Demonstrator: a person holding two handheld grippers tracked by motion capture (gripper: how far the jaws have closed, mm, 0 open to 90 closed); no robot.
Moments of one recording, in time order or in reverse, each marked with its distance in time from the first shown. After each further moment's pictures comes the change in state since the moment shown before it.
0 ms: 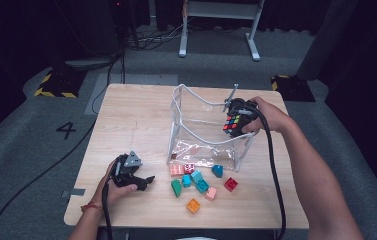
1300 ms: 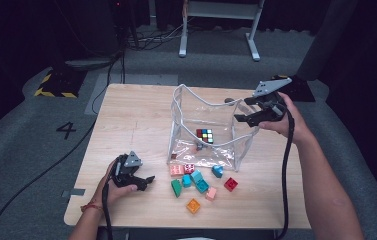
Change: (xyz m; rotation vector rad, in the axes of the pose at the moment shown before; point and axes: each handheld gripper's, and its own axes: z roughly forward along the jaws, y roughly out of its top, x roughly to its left) left arm 0.000 0.000 0.000 0.001 0.000 0.000; right arm 0.009 -0.059 -0.063 -0.654 -0.114 0.152
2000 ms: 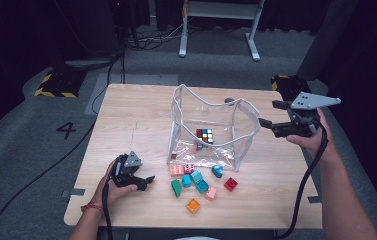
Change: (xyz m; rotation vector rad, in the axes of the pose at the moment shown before) left arm 0.000 0.000 0.000 0.001 -0.001 0.001; right arm 0.010 -0.051 -0.068 -0.229 -0.107 0.082
